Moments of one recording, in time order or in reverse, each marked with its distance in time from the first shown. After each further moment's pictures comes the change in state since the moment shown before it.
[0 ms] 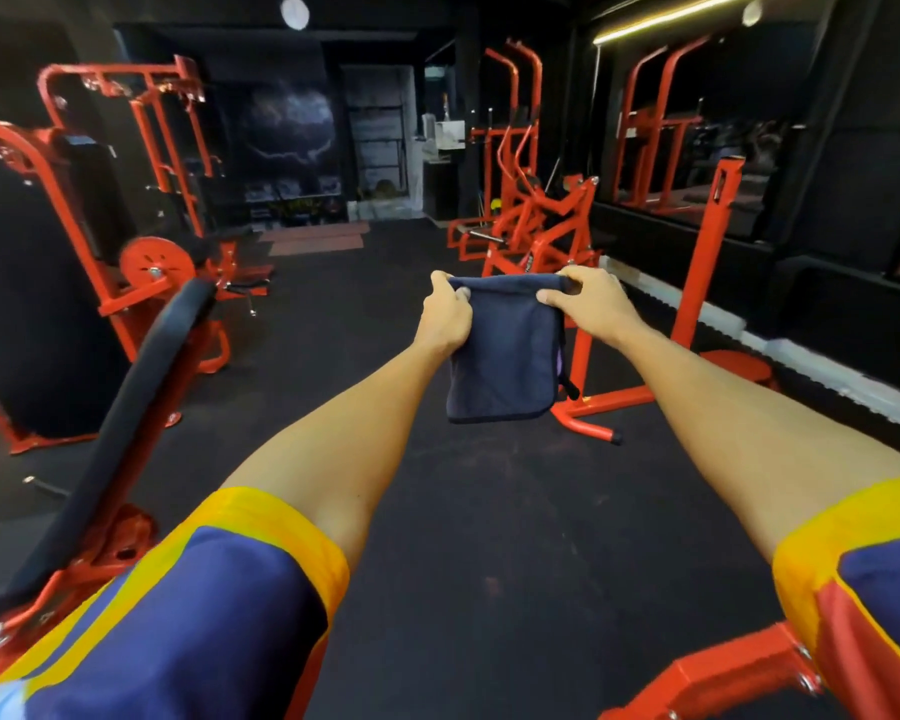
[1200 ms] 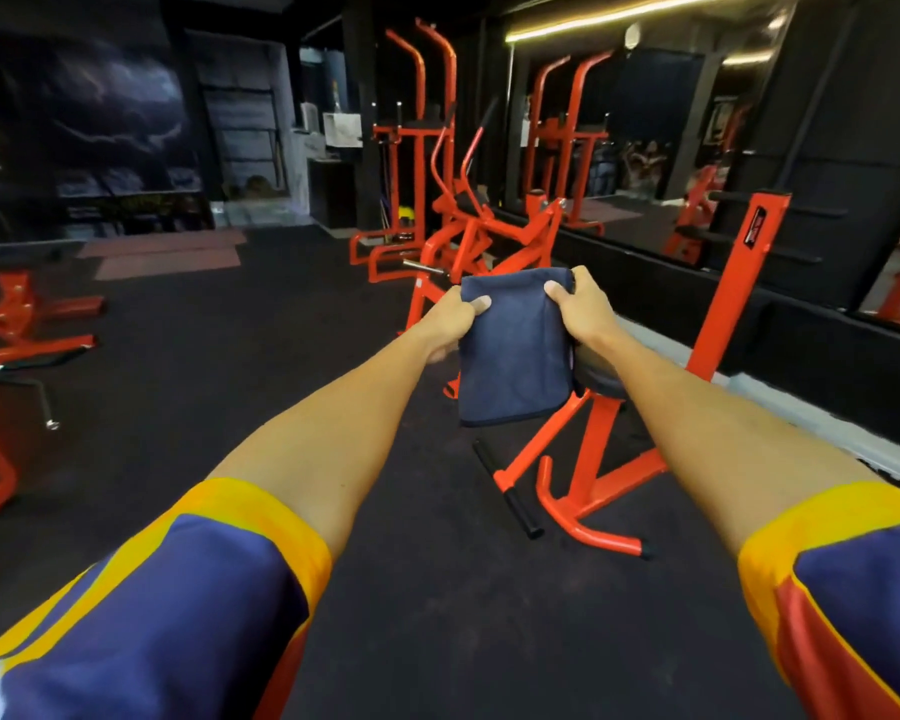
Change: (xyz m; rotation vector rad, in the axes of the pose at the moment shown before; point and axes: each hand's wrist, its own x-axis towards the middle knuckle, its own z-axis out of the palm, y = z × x) left_hand 0.804 -0.250 0.067 -0.477 -0.588 -0.031; right_hand 0.716 0.182 0.346 0.090 0.244 0.370
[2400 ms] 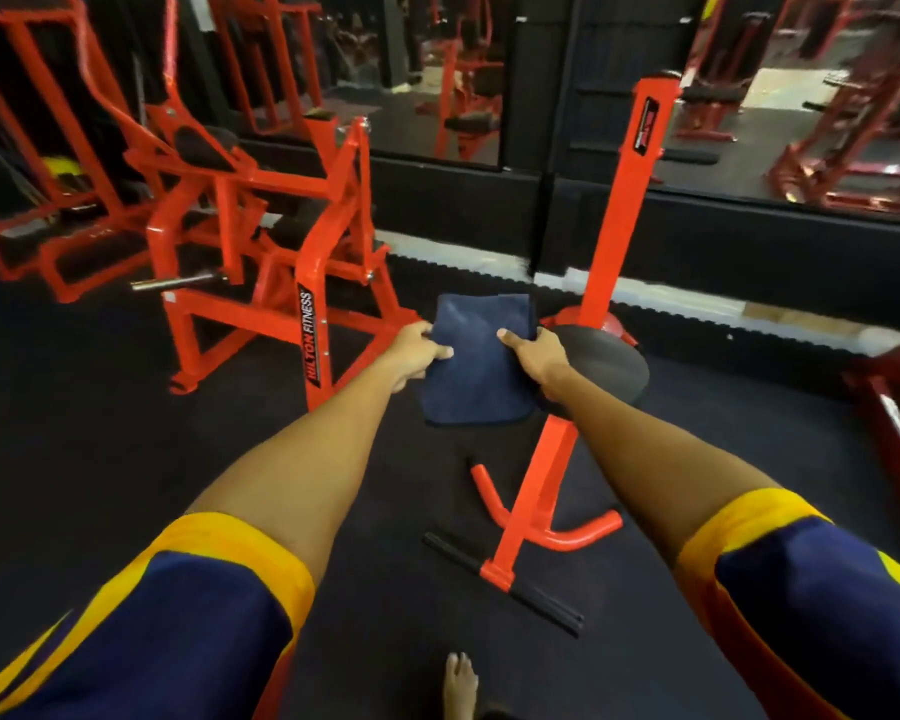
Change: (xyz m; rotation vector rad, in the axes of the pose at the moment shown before) left_hand 0.695 -0.235 -0.064 0.182 -0.485 -0.242; right_hand 0.487 0.278 0.228 0.153 0.434 0.694
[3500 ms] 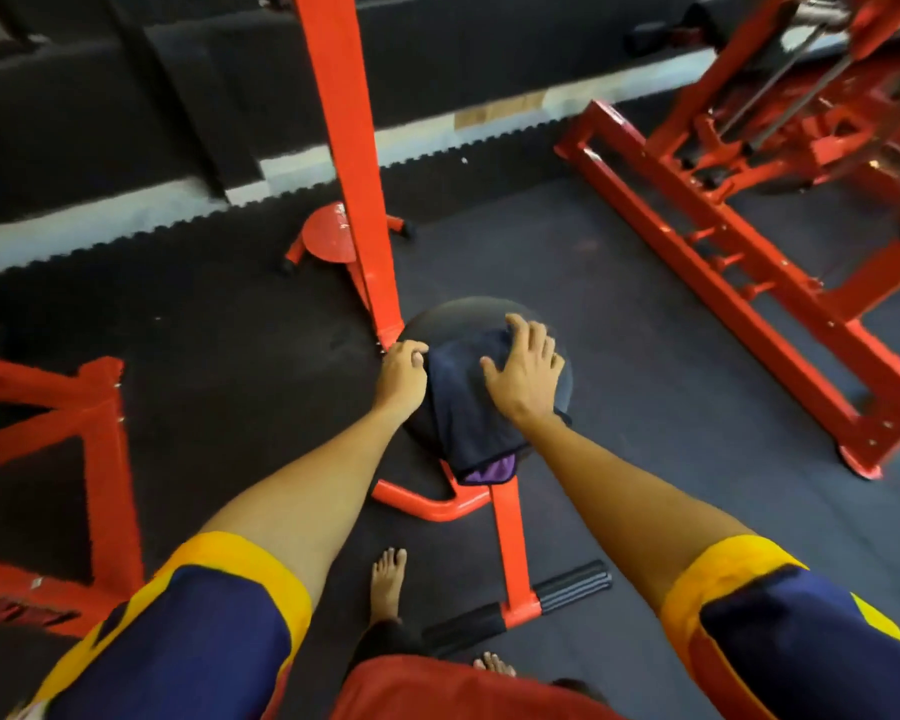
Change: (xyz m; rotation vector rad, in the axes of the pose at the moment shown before) left_hand 0.430 -0.068 0.248 0.483 -0.552 0.358; right_hand 0.271 0.145 -0.033 -0.687 0.755 0.387
